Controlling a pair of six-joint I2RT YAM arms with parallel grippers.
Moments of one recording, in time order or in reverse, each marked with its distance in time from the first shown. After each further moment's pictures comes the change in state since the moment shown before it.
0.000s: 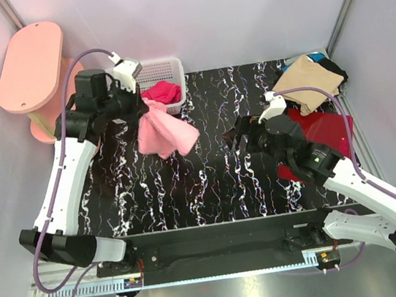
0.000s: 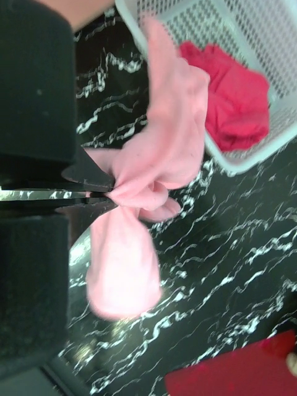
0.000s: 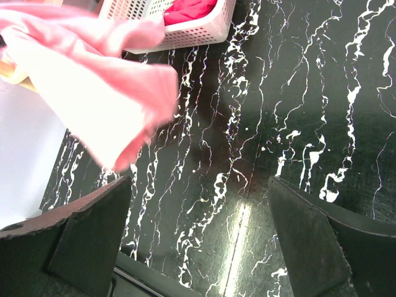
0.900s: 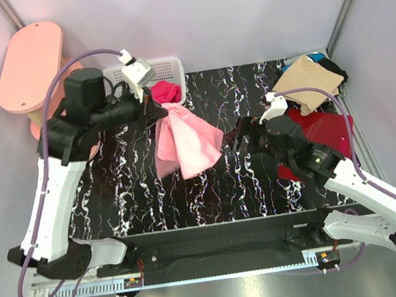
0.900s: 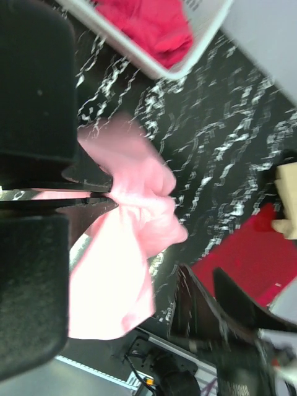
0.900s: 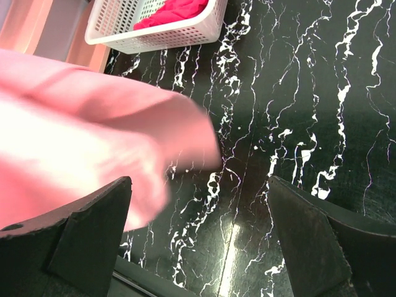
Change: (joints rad) left arm -0.205 -0.039 0.227 -0.178 0.177 0.047; right arm 0.000 -0.010 -0.005 -0.014 0.019 -0.008
